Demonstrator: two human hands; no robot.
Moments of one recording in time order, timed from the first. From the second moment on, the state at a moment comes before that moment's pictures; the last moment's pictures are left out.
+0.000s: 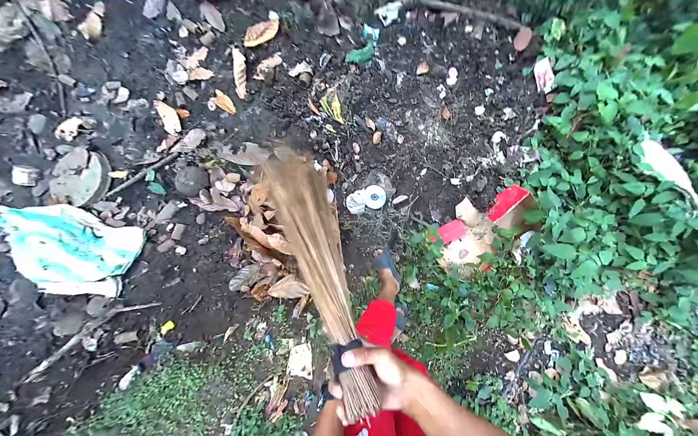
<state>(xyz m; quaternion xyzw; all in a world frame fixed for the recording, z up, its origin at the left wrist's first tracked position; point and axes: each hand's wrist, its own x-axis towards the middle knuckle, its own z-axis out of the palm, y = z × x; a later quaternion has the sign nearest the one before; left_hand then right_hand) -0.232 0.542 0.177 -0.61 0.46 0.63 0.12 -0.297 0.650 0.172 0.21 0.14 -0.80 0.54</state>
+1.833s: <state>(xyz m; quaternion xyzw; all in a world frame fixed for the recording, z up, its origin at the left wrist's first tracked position) -0.445 0.582 0.012 -0.52 0.55 0.32 0.57 -0.838 0.449 0.320 -0.13 0.71 -0.51 0.47</state>
